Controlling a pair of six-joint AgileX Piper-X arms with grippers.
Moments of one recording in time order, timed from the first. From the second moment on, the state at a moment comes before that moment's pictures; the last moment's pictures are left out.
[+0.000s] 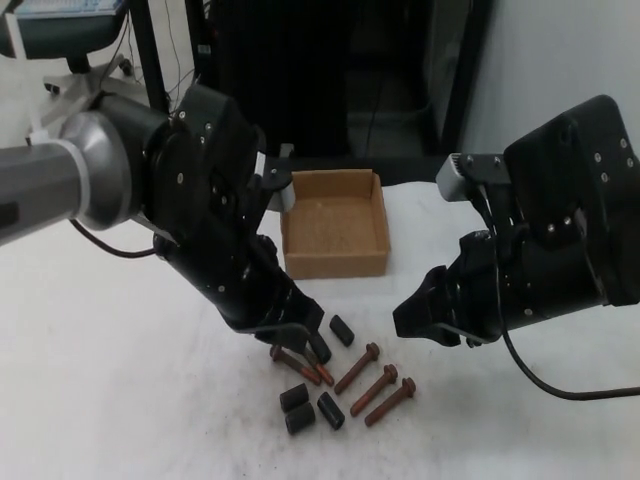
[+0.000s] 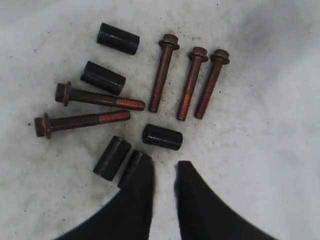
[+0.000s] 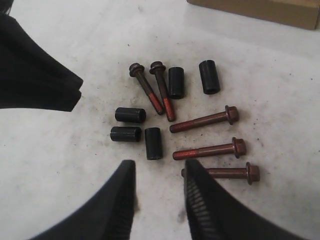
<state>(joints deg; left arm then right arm) -28.8 90.7 -61.4 43.3 24.3 2.7 26.2 75.6 -47.7 28.7 -22.3 9.5</state>
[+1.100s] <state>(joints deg) -42.0 103.7 -72.5 37.2 22.8 6.0 1.0 74.5 -47.7 41.0 -29.0 8.0</state>
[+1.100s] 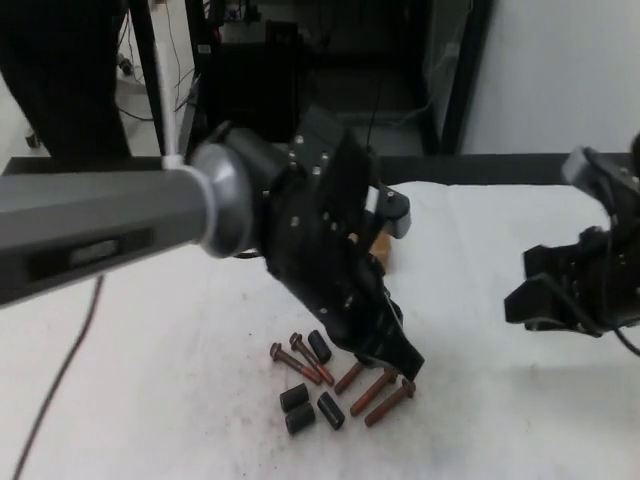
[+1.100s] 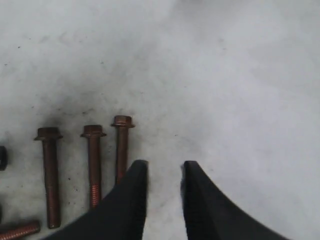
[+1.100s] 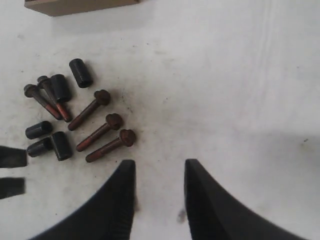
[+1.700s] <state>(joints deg) -42.0 115.5 -83.1 47.9 6.7 12.3 0.3 70.9 -47.7 41.2 -31.4 8.0</state>
